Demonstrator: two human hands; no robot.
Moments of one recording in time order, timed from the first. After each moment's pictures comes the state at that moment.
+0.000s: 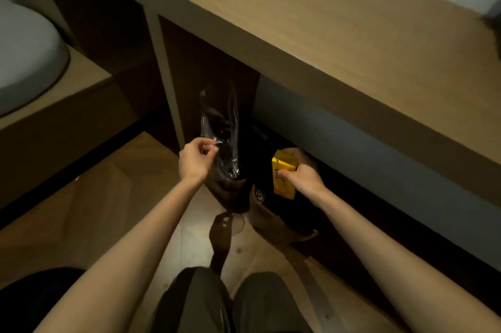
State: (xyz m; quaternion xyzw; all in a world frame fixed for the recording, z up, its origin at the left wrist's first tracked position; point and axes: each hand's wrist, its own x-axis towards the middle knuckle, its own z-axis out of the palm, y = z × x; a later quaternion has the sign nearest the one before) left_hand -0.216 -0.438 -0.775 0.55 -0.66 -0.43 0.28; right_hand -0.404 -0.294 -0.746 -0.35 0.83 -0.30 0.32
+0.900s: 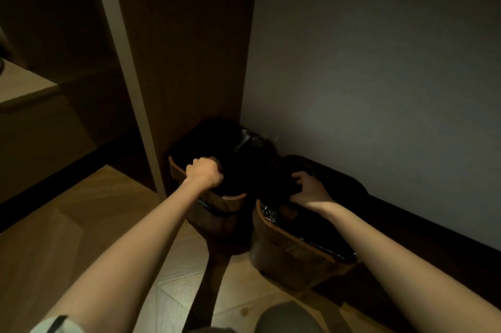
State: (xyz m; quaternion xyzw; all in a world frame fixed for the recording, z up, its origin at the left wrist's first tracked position) left_hand -0.290 -0.519 -0.944 0.42 -0.88 -0.20 -0.05; right_hand -0.459 -0.322 -0.936 -0.33 0.89 -0.19 0.25
